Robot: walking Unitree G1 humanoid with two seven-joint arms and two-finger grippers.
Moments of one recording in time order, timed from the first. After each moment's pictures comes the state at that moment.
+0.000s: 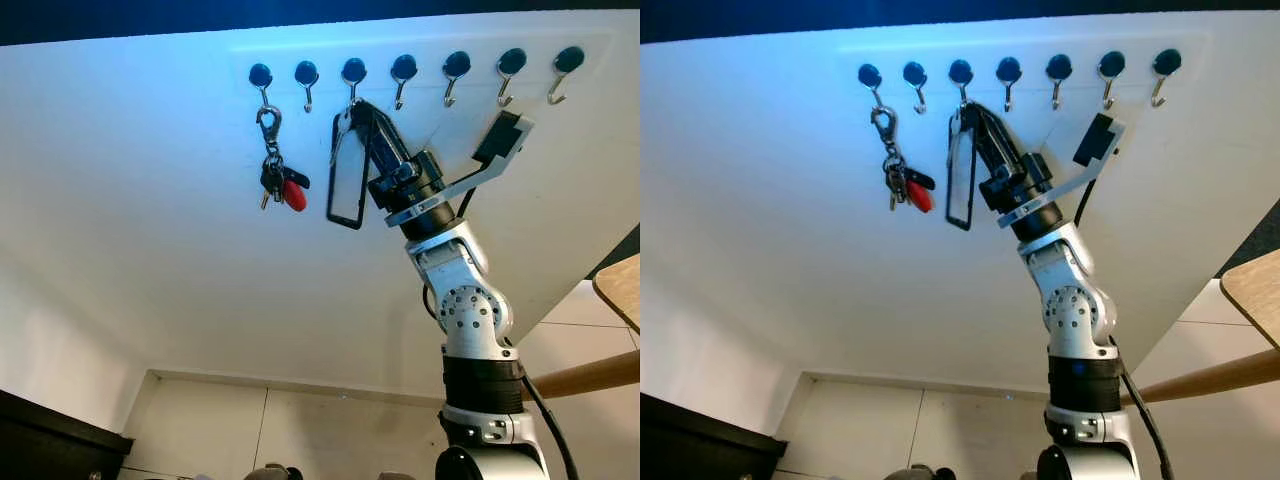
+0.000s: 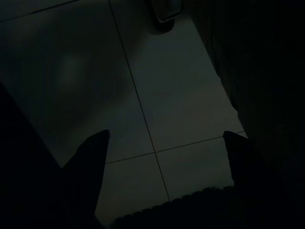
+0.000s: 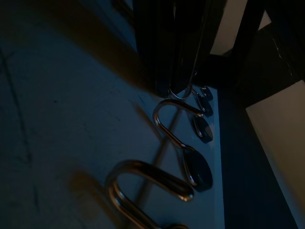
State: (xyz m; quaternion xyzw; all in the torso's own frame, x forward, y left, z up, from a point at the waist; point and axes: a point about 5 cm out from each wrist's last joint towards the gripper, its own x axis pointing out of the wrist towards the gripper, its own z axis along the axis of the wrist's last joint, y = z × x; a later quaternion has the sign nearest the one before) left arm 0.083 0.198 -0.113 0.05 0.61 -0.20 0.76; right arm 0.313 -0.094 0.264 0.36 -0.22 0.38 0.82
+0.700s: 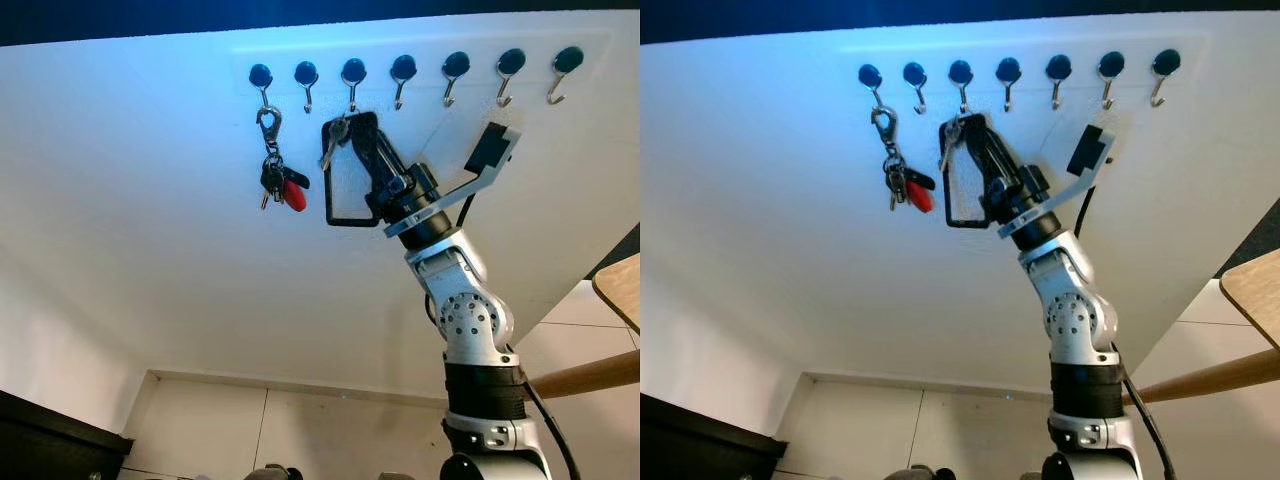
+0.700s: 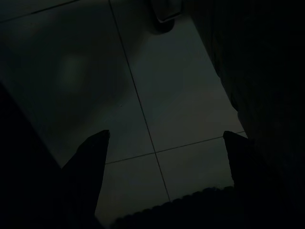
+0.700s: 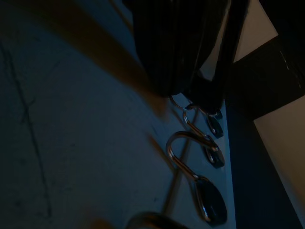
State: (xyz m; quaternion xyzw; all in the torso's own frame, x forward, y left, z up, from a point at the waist) left arm 0.083 0.198 -0.113 0.05 0.61 -0.20 0.76; right arm 0.312 -0.095 0.251 0.35 -0.20 0.38 0.84
